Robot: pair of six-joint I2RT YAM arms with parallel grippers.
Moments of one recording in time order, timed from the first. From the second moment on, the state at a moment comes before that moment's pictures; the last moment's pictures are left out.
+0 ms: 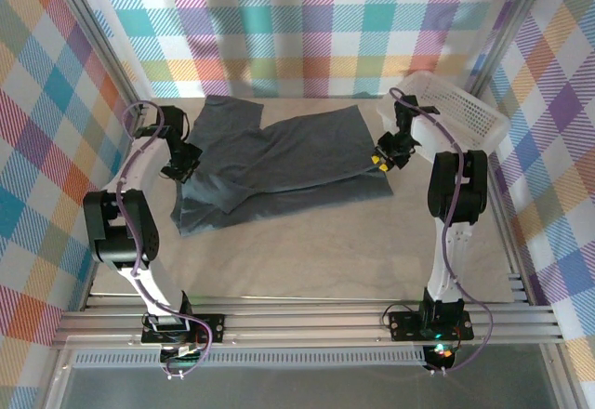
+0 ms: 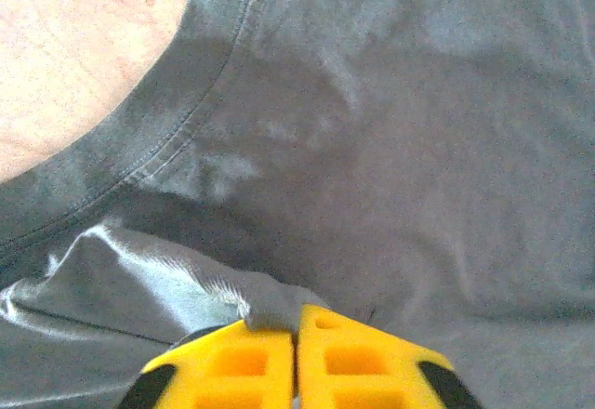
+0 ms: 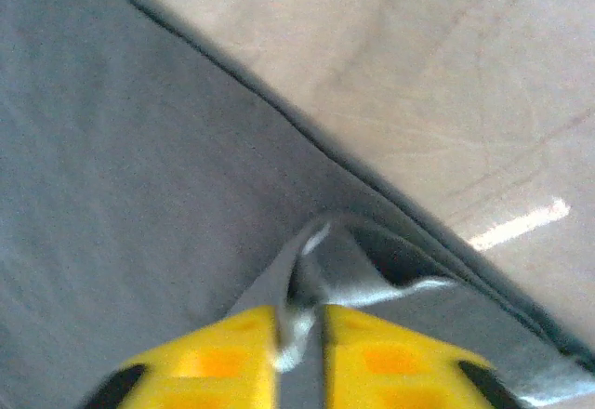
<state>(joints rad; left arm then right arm) 0.05 1.75 1.42 -0.87 -0.01 -0.98 0.09 2.17 1.79 -0.99 -0.29 0.83</state>
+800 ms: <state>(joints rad) 0.05 1.56 0.91 -0.75 0.07 -1.17 0.16 1.93 1.35 -0.80 -0.28 0.68</state>
